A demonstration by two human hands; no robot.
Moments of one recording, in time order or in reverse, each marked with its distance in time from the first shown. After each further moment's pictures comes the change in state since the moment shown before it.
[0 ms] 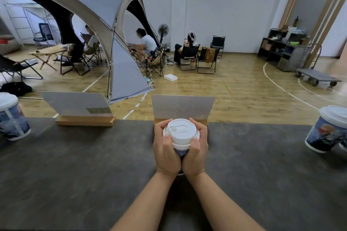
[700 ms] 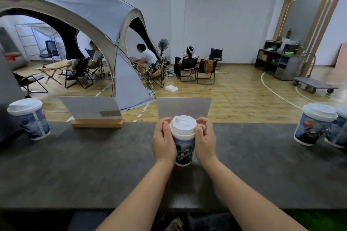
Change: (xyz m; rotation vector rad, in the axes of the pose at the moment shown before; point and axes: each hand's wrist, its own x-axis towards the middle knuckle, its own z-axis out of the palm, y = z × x) left_hand -0.003 0.024 -0.018 0.064 -0.005 -0.185; right_hand 0.005 -0.031 -0.030 -0.165 -0.110 0.108
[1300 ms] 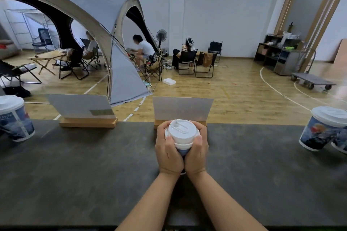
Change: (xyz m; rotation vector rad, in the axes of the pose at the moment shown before) left_hand -0.005 -0.011 0.021 -0.077 0.057 0.163; right_hand -0.005 0.019 0.031 0.200 0.095 -0.078
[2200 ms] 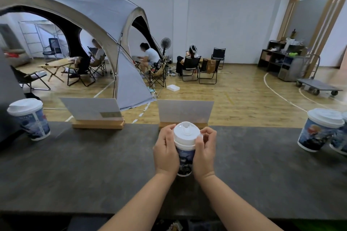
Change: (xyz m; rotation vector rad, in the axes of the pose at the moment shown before) left_hand -0.005 0.013 -0.025 0.157 -0.102 -0.107; right_hand -0.013 -0.024 -0.018 -0.071 -0.032 0.046
